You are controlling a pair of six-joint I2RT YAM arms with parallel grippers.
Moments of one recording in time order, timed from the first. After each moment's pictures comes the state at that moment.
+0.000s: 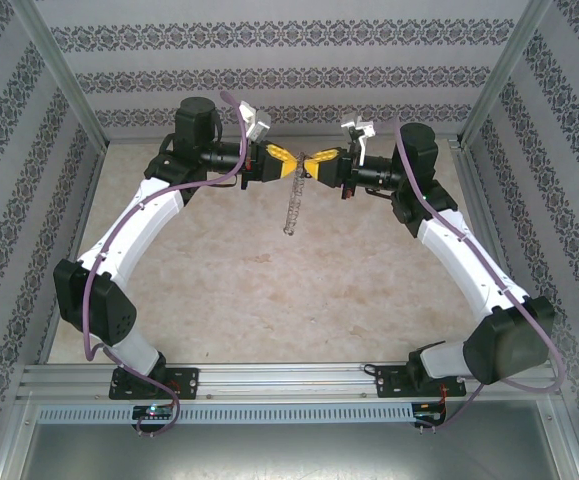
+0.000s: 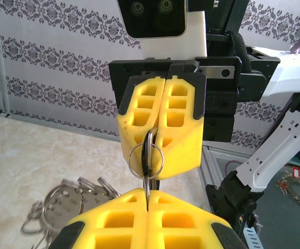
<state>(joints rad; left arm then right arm) -0.36 1.63 1.63 -0.26 1.16 0.03 0.30 1.37 1.25 0.07 -1.04 0.29</state>
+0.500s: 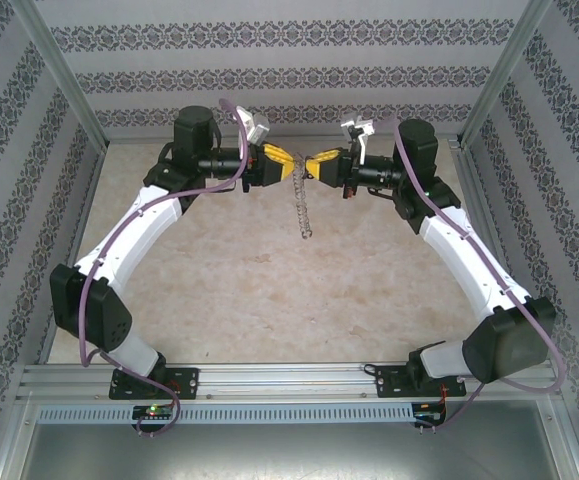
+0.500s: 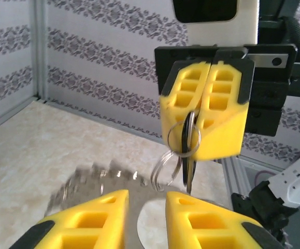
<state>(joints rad) -0.35 1.58 1.50 -0.18 0.99 -0.04 0.28 1.38 1.30 -0.07 -1.03 0.24</state>
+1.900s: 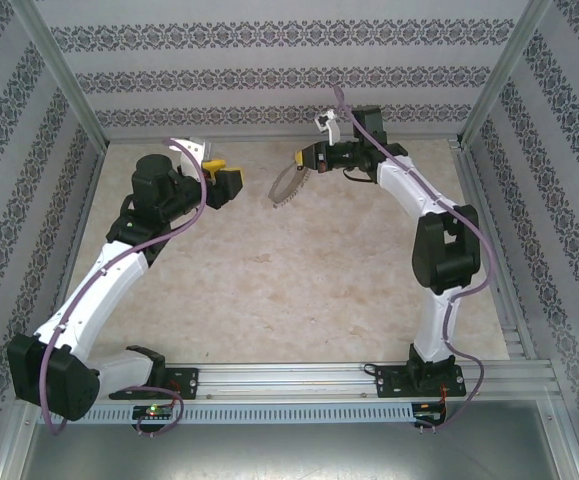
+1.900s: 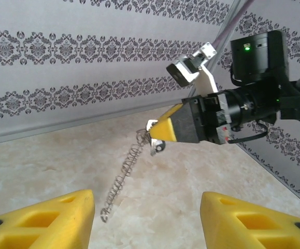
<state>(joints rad) -0.28 1.20 1.08 -0.09 0.37 -0.21 0.24 2.02 1.73 -0.32 -0.90 0.21</state>
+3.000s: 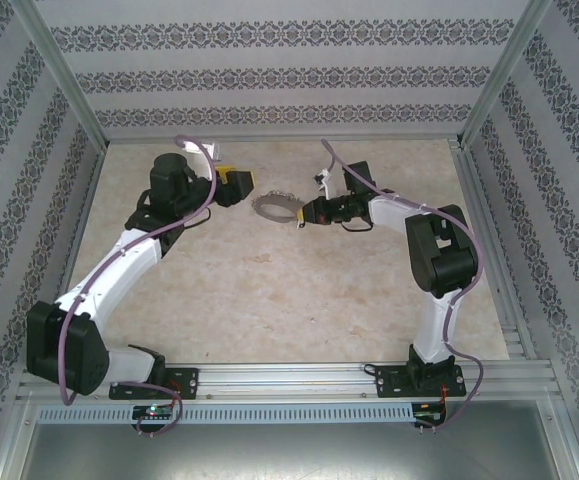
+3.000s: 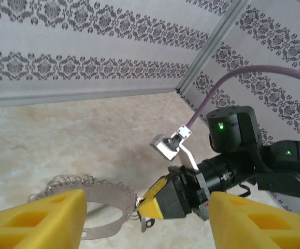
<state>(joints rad) -0.27 1.35 1.04 0.02 0.45 -0.38 0.30 1.98 1.24 -0.16 -0.88 0.28</state>
